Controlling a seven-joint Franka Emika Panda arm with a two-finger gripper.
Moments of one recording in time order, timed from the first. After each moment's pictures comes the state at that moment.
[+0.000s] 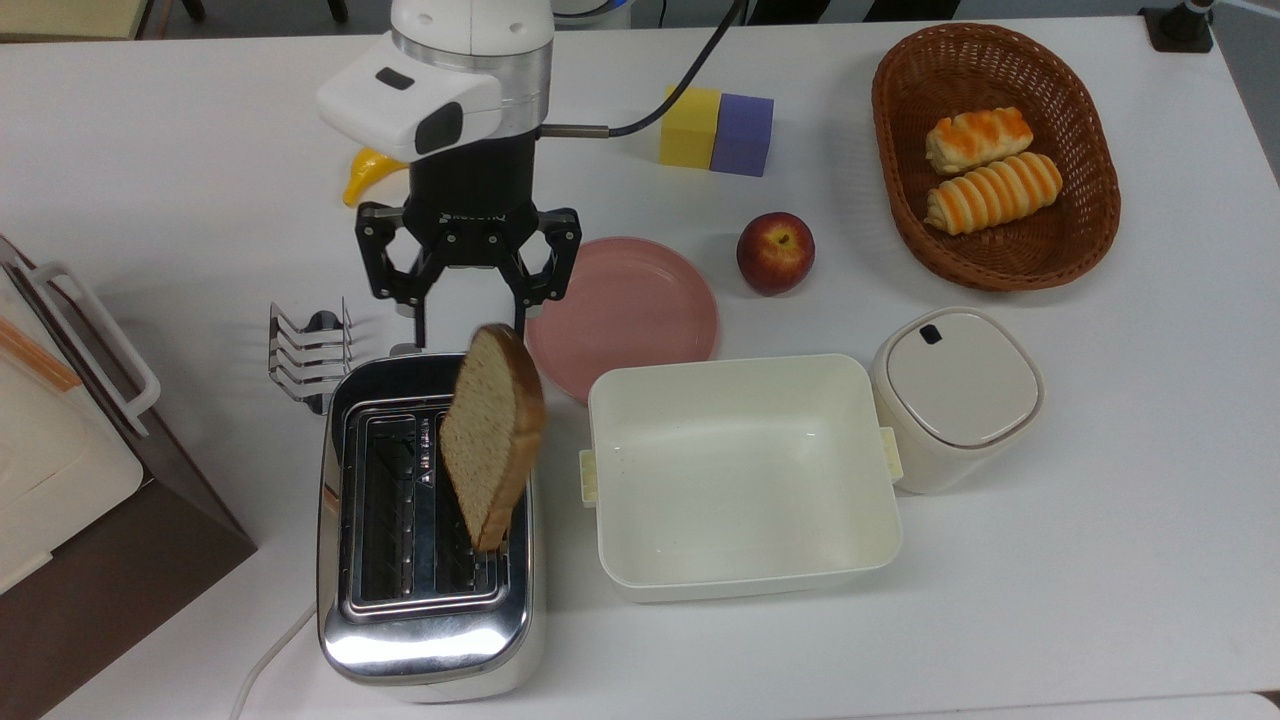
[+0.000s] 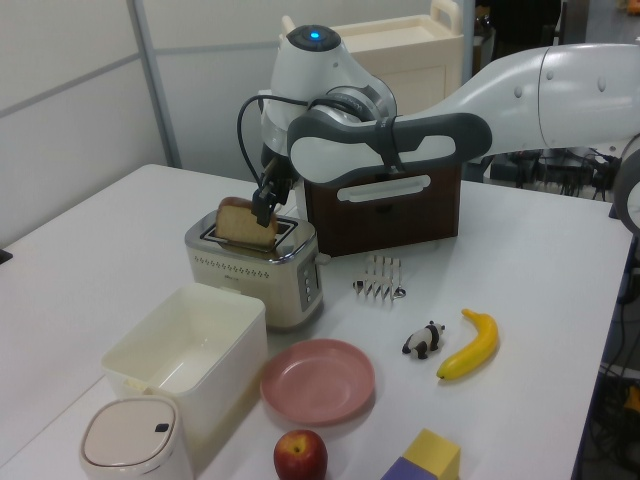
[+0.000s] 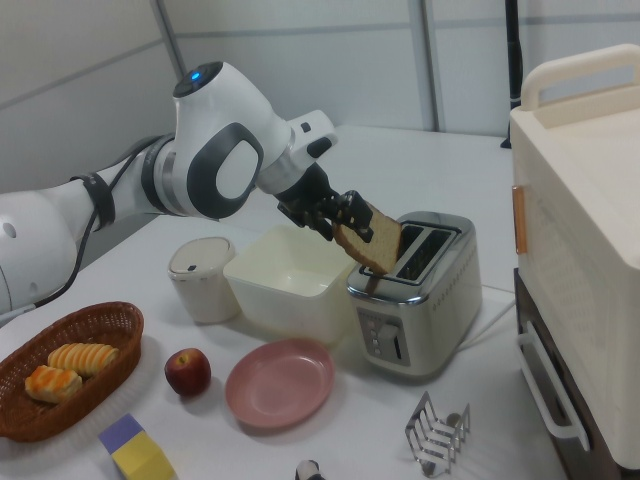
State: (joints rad) arm -0.01 0.36 0.01 -1.40 -0.16 2.21 -0.07
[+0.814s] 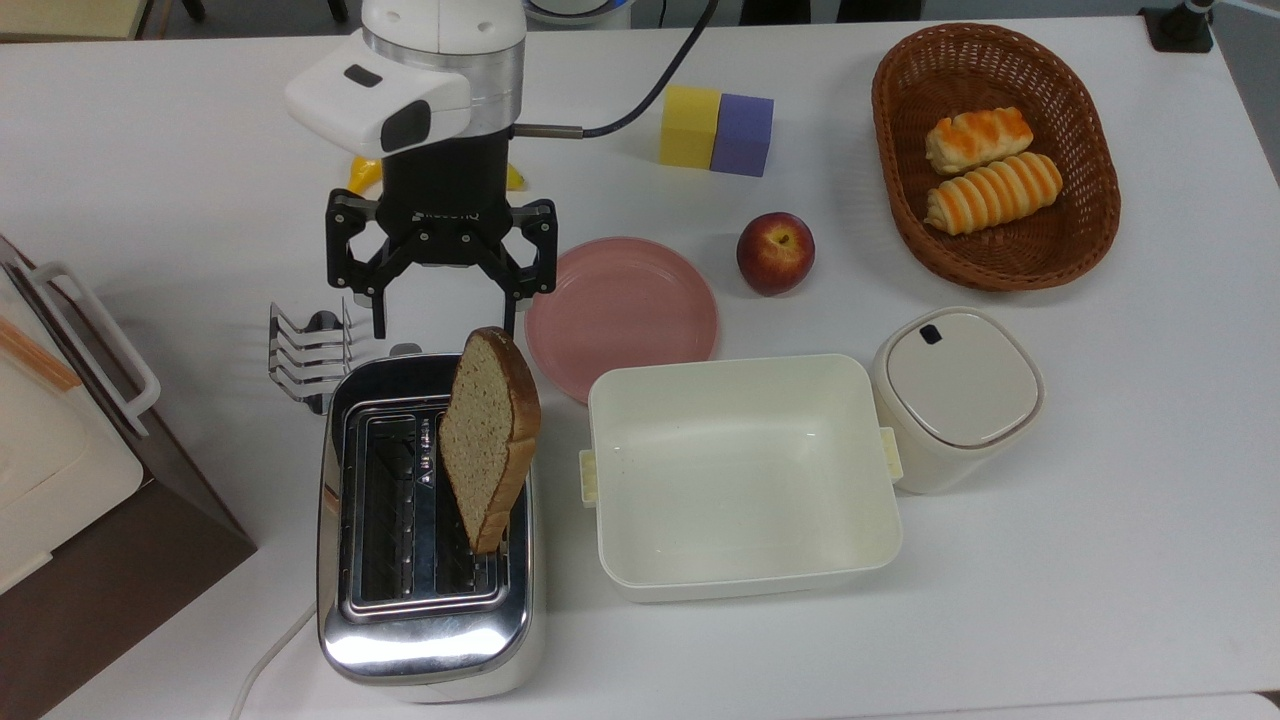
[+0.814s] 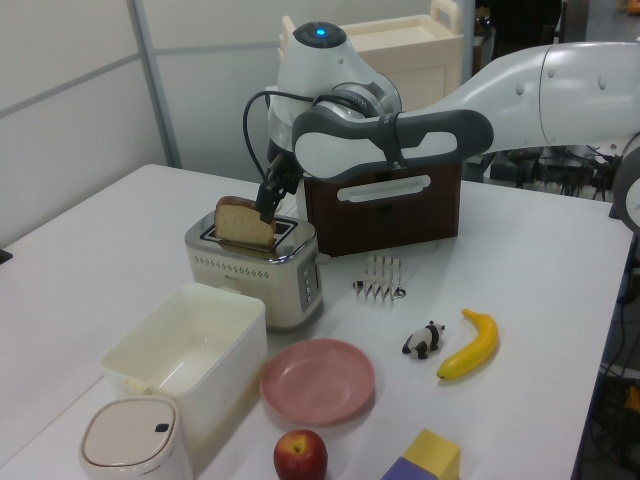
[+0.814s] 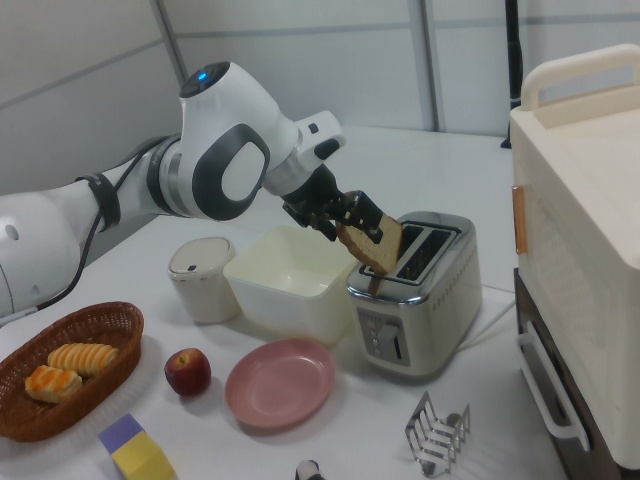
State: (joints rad) arm -0.03 0.36 0.01 -1.40 -0.16 2.21 -0.07
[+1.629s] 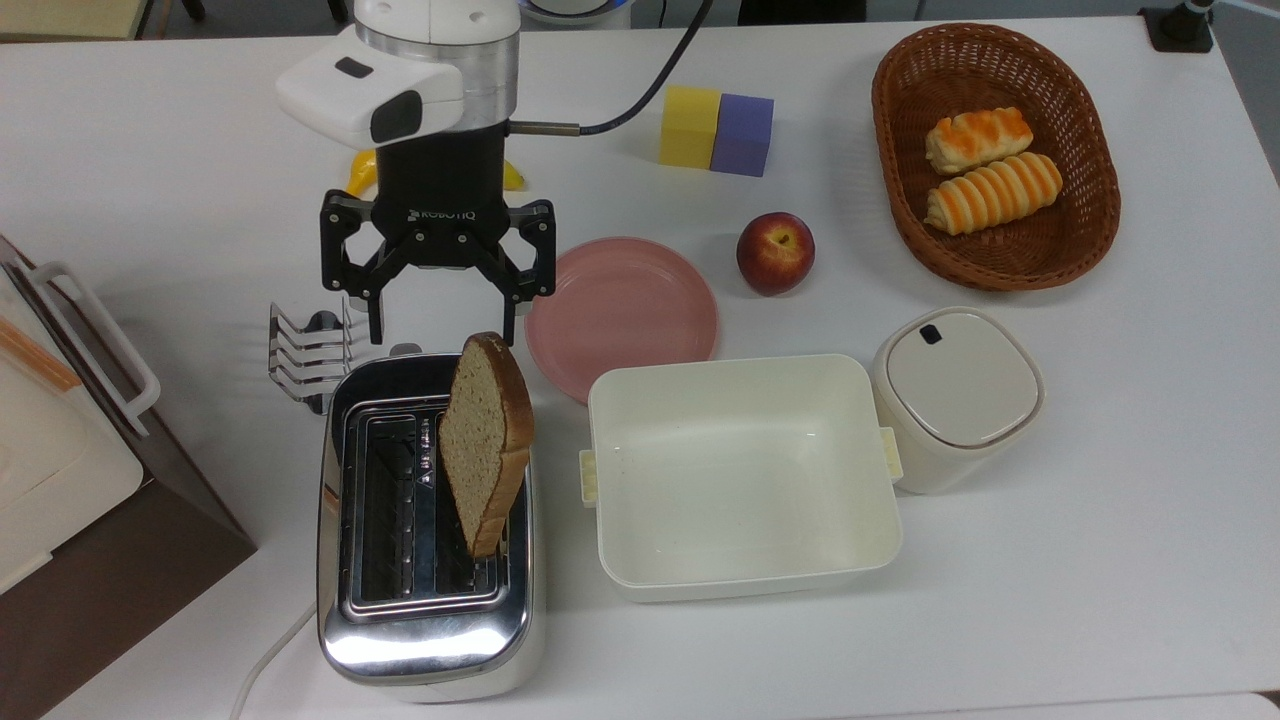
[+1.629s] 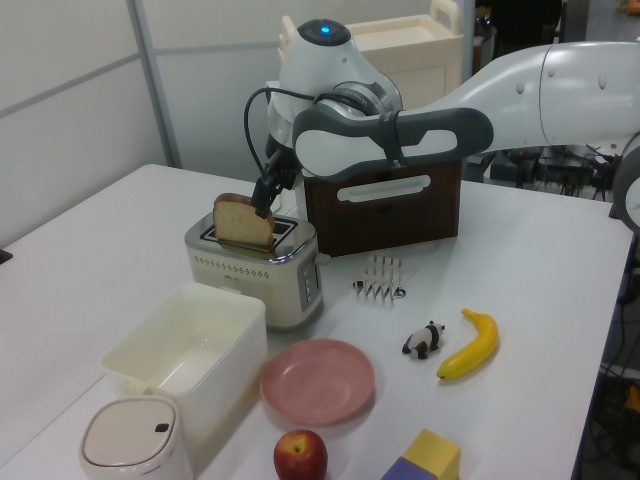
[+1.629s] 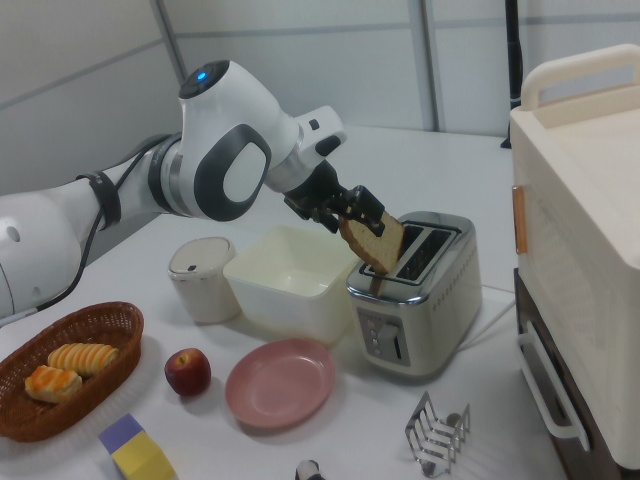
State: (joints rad) arm -0.03 0.36 0.01 -1.40 -0.14 2.26 -0.07
